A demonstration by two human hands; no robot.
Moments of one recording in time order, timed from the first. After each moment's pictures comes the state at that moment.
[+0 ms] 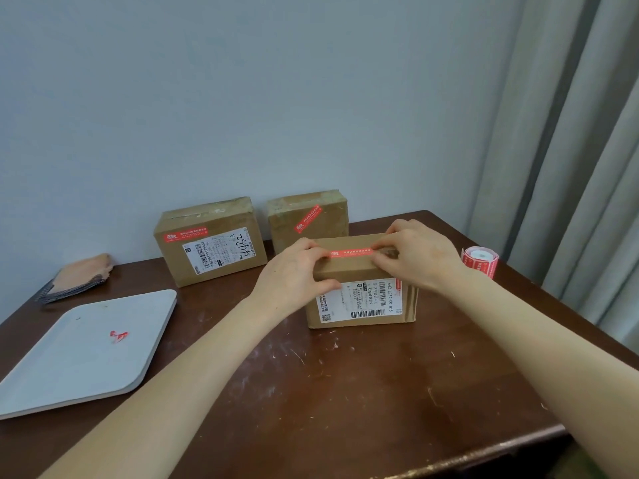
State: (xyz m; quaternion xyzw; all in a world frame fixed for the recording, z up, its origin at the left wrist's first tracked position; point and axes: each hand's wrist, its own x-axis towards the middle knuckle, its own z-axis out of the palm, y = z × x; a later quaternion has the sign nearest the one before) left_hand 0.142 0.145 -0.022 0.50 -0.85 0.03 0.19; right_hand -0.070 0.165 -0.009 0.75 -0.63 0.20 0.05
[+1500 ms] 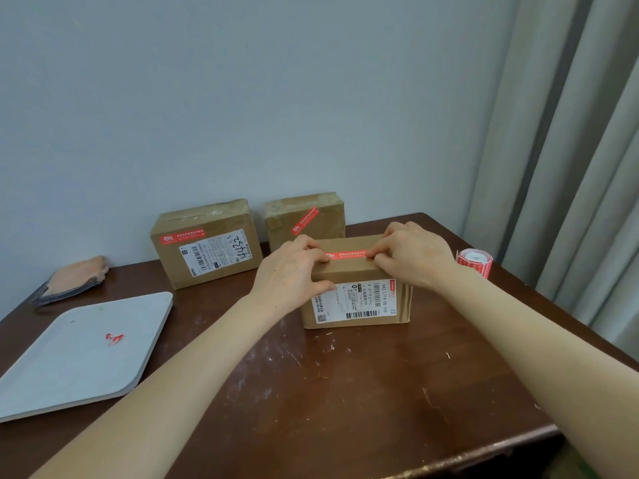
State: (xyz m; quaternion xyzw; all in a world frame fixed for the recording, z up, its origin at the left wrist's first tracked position) left_hand 0.140 0.142 -0.020 0.50 -0.84 0.08 0.18; right_hand -0.068 0.164 -0.002 0.75 -0.65 0.15 0.02
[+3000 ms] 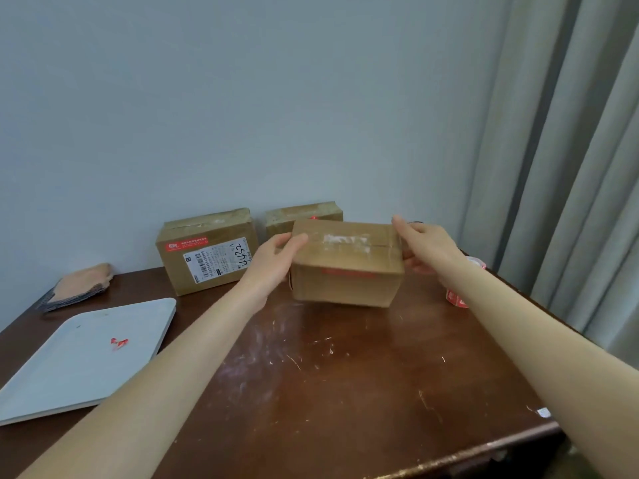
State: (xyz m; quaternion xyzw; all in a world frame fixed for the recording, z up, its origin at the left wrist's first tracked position) left_hand 0.153 0.135 -0.005 0.54 -0.61 -0.39 0.43; right_hand -0.093 0.157 0.001 0.52 -0.67 0.44 -0.30
